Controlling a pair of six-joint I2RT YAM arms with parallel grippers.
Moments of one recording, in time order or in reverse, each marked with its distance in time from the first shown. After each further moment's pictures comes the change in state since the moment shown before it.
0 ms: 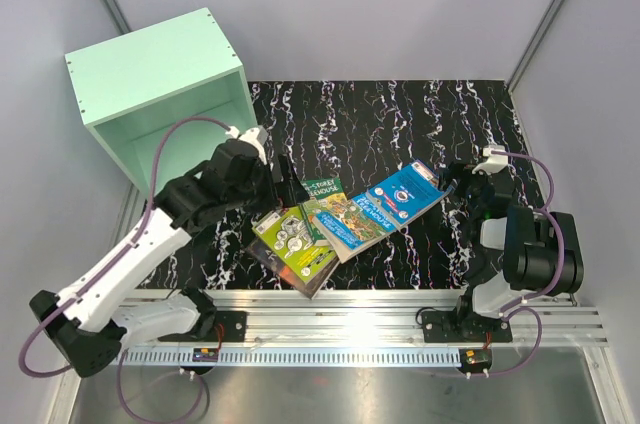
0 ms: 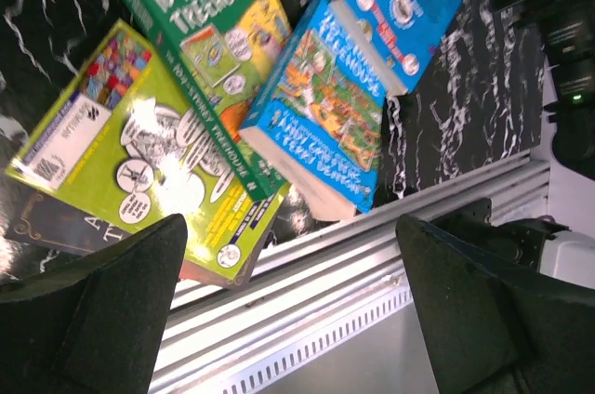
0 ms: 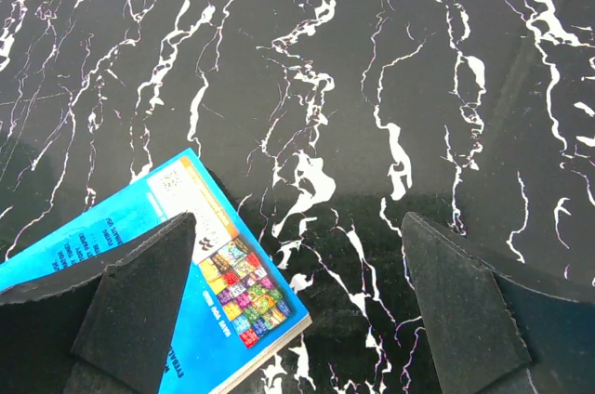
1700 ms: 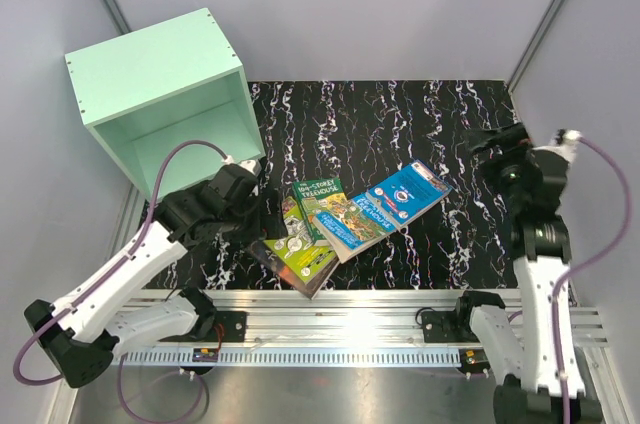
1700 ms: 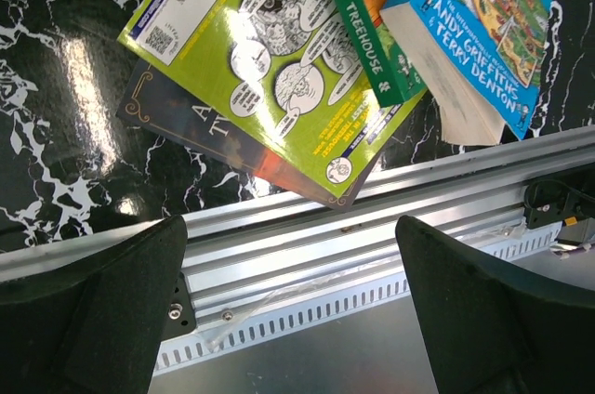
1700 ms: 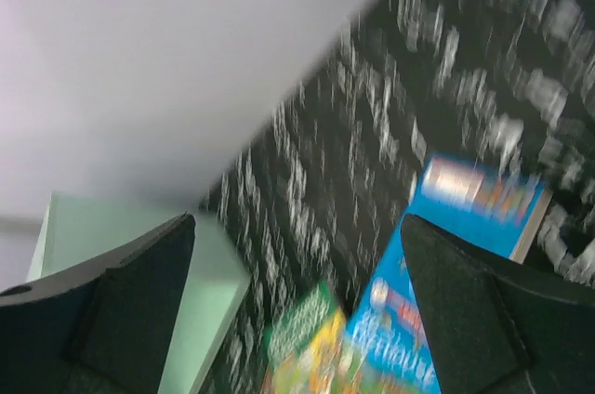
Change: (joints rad) left arm -0.057 -0.071 -0.048 -0.296 -0.111 0.049; right arm 0.080 -0.850 0.557 -1.307 0.260 0.725
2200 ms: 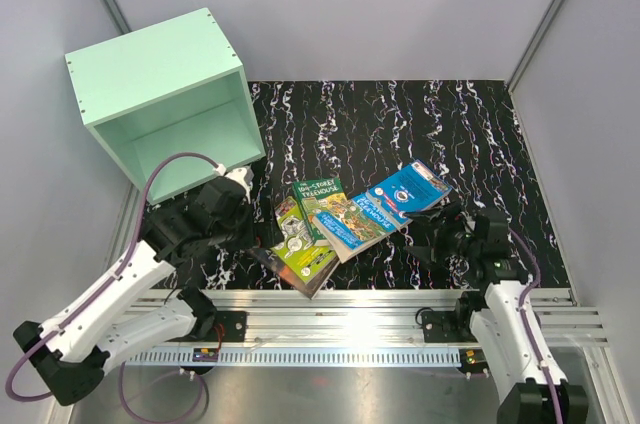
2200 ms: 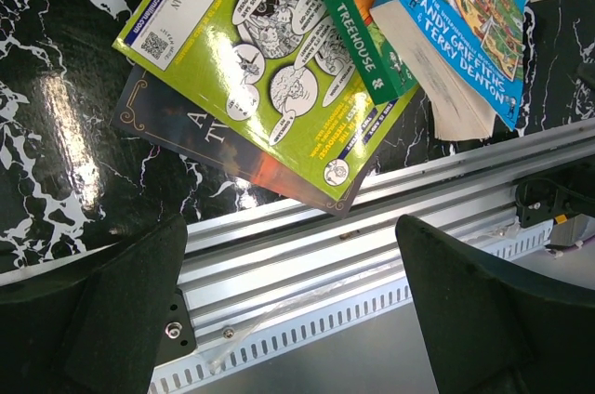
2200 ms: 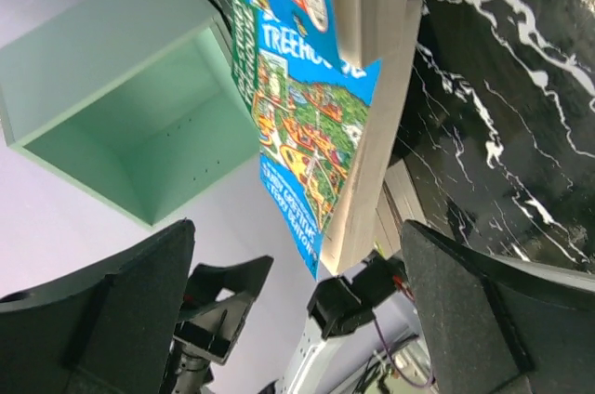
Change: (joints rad) left arm 0.000 -0.131 -0.099 0.072 0.004 0.012; right arm 0.055 -0.106 -0.641 -0.030 -0.663 0.559
